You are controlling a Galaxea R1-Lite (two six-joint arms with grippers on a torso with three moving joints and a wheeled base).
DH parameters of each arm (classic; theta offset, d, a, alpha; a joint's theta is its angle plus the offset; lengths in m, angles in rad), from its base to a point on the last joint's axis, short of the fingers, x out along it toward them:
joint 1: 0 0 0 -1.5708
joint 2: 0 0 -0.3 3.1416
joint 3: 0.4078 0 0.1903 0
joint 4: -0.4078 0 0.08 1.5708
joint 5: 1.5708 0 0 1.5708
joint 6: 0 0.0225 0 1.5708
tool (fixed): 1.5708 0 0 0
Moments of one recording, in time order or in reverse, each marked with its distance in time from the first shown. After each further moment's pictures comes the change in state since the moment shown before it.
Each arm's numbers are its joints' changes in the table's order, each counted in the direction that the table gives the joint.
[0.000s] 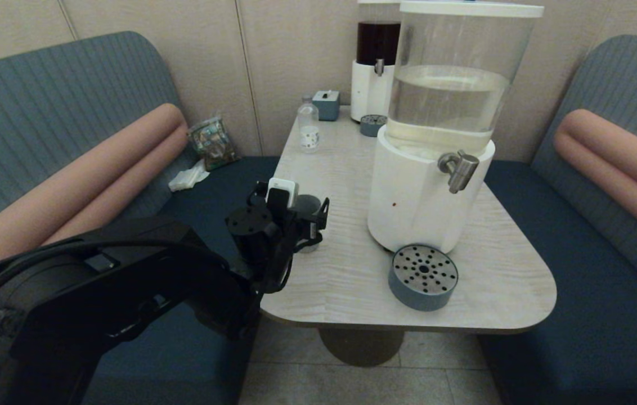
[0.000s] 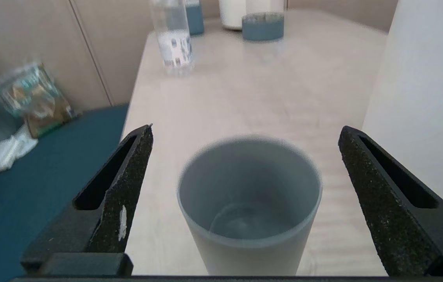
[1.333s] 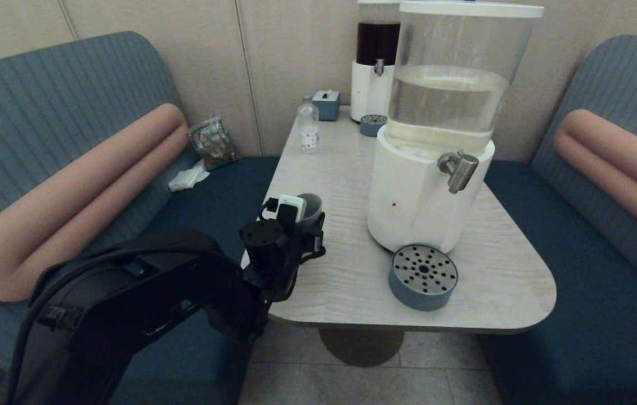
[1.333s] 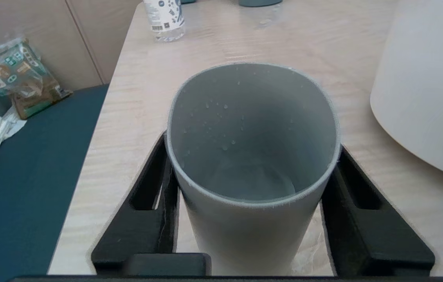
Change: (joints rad) left arm 0.006 0.110 0.051 -0.020 0.003 -0.007; right arm 0.000 0.000 0.000 0.000 -0.001 0.000
